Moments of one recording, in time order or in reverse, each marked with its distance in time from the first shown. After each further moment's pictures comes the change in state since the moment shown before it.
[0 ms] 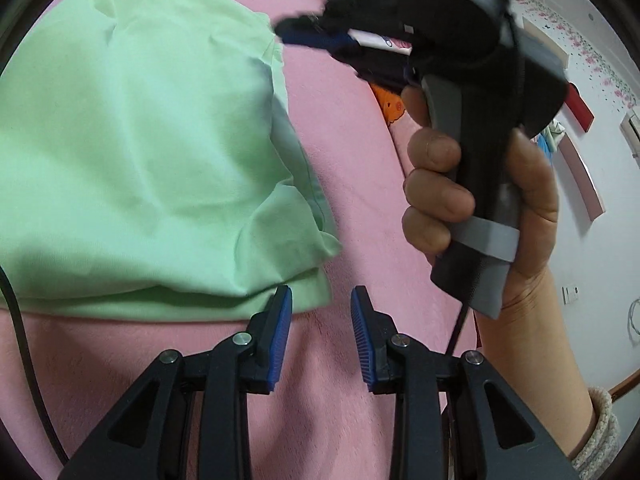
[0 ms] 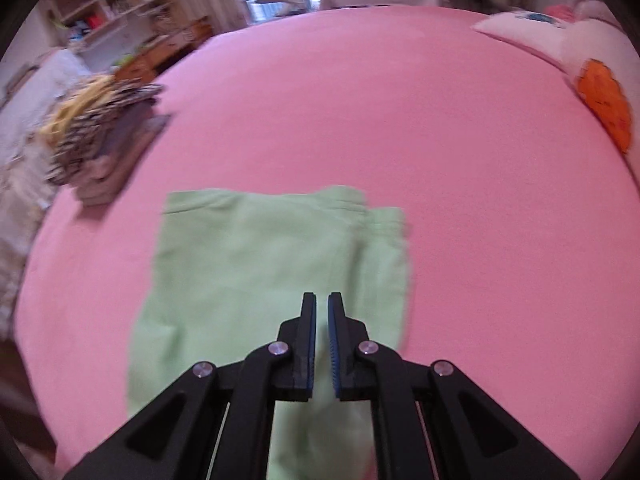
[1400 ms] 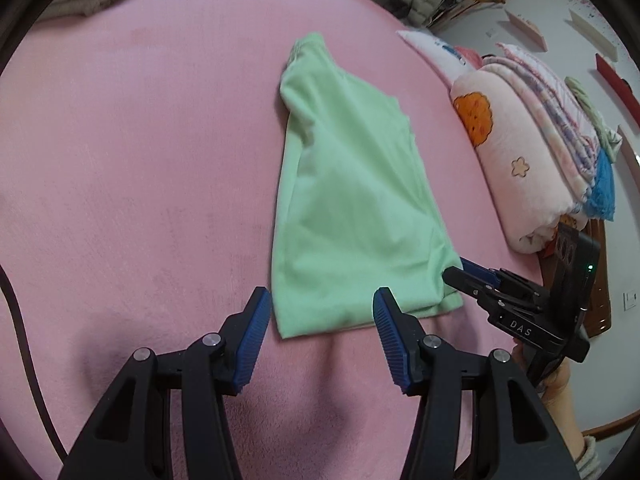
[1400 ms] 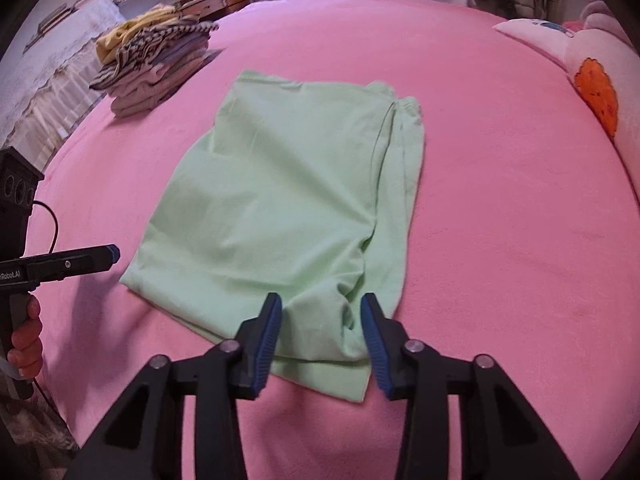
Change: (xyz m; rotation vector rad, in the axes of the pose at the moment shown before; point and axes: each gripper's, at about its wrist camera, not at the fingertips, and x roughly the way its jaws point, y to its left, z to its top) left arm -0.173 0.092 0.044 0.003 -0.007 0.330; right arm -0.044 0.026 -0.136 -0.096 0.082 -0.081
